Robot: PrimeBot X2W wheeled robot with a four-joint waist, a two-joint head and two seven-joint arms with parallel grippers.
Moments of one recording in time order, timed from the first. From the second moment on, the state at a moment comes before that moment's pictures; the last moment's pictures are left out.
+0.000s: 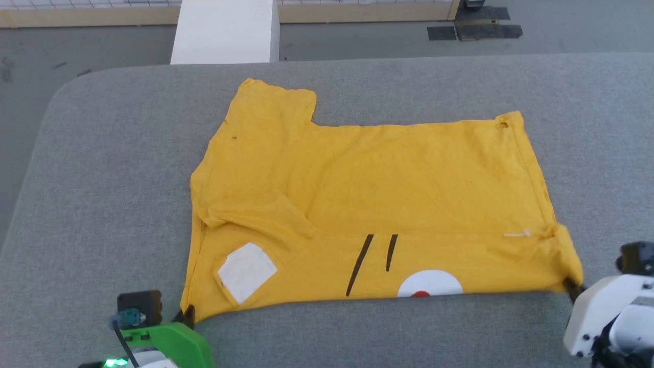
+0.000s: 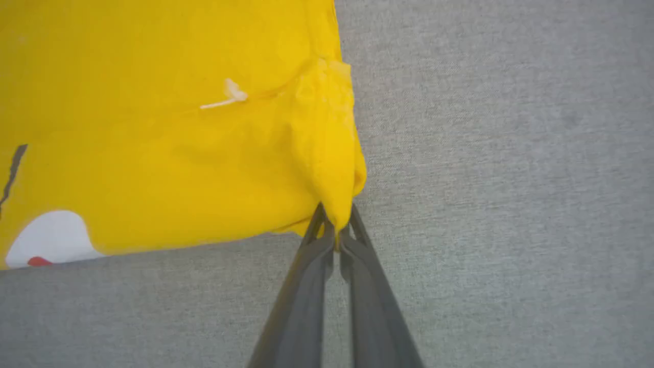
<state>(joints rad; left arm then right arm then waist) 0.07 0.43 -0.37 -0.06 -0.59 0.37 0.26 0.00 -0.06 -0.29 -0.05 0.18 0.13 0.68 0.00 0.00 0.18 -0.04</state>
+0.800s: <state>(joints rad) -0.16 0.47 -0.34 -0.02 -0.58 0.18 0.05 0.00 -0.12 -0.18 -0.01 0.26 0.13 0.19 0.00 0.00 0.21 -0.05</state>
